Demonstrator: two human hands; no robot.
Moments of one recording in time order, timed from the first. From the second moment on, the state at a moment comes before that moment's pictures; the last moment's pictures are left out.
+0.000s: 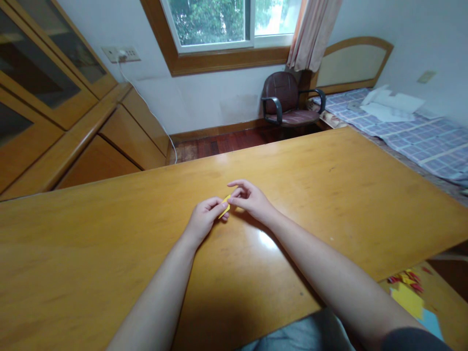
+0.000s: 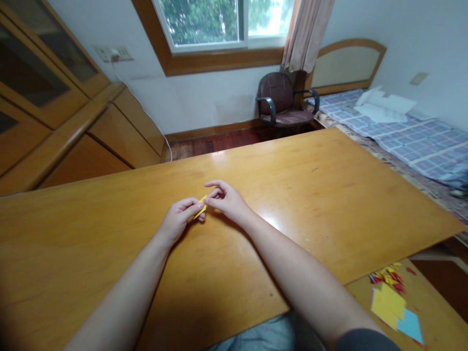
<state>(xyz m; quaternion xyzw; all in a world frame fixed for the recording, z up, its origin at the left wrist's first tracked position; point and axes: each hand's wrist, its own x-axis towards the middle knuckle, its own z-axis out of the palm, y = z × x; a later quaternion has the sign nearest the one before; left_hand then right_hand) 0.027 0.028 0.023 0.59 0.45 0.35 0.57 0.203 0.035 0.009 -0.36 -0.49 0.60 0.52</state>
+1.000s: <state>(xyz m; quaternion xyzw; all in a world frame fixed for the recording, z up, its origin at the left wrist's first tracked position) 0.026 0.030 0.019 0.63 0.45 0.33 0.54 0.203 0.034 0.008 -0.37 -0.50 0.59 0.51</state>
